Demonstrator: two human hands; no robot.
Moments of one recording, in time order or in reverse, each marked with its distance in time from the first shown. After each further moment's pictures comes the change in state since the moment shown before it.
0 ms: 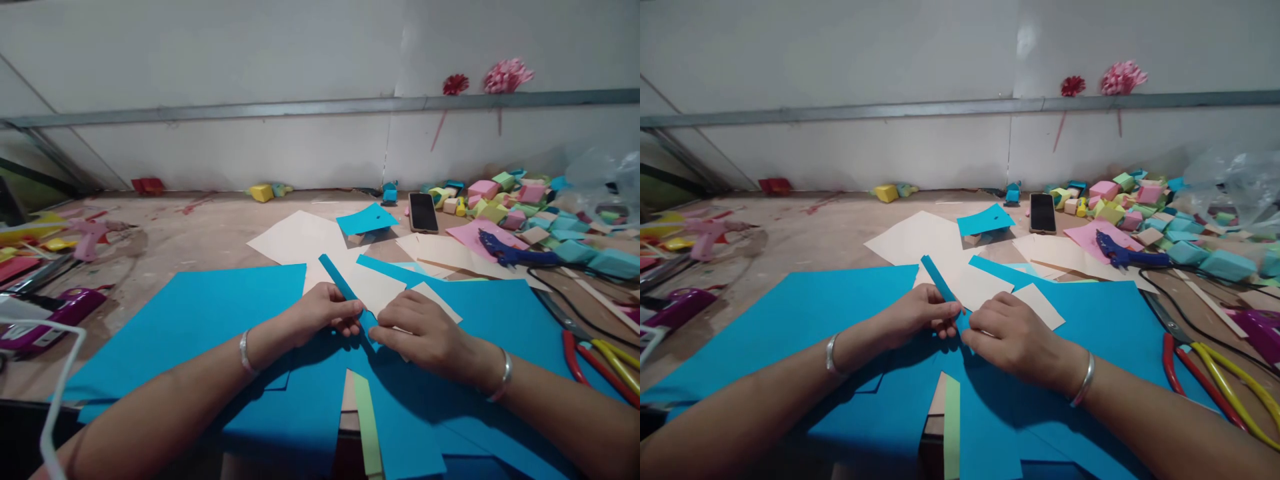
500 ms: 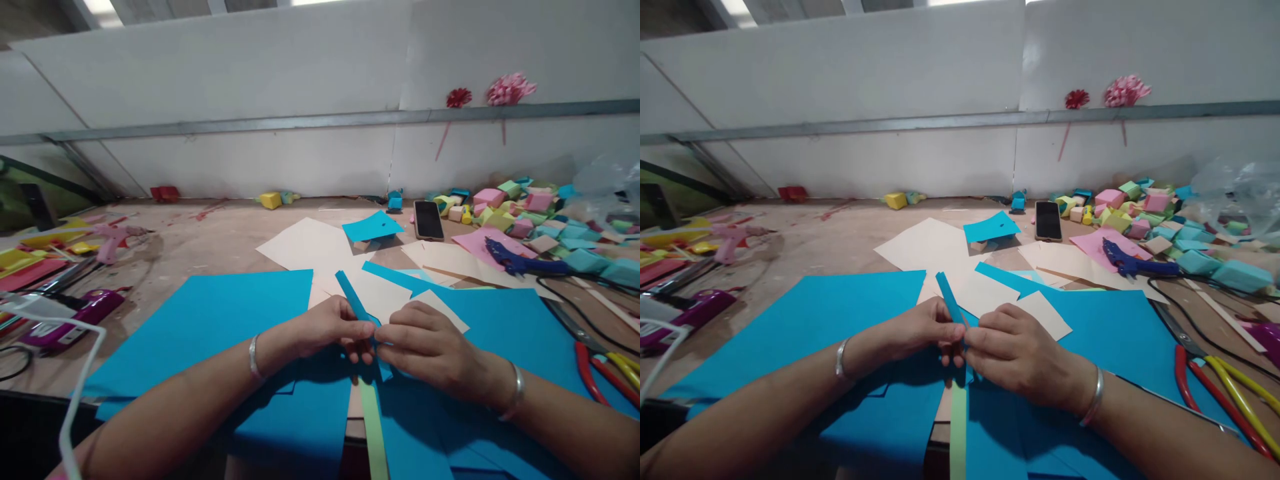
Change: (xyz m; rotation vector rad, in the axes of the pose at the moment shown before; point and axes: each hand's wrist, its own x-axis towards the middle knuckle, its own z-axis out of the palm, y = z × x) left_hand -0.009 0.000 0.003 -0.057 -0.259 0.003; right_hand 0.004 -0.006 -0.004 0.125 0.099 -0.085
